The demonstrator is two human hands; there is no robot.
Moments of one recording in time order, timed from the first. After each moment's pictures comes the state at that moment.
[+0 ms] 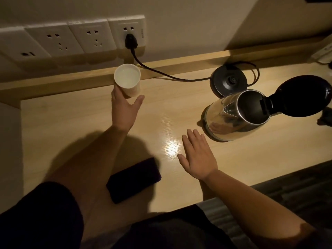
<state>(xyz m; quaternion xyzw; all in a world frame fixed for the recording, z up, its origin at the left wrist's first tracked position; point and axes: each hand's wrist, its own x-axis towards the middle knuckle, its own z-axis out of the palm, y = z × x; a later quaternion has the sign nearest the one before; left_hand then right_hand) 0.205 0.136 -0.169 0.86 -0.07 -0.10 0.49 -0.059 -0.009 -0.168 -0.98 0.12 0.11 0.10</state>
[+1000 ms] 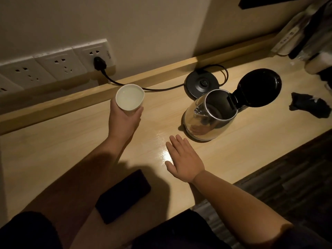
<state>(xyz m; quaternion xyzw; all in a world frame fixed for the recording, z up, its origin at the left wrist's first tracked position) 0.169 0.090 -0.125 0.83 -0.13 -0.13 0.52 -0.062 -0.011 -0.175 -0.98 0.11 0.07 0.11</state>
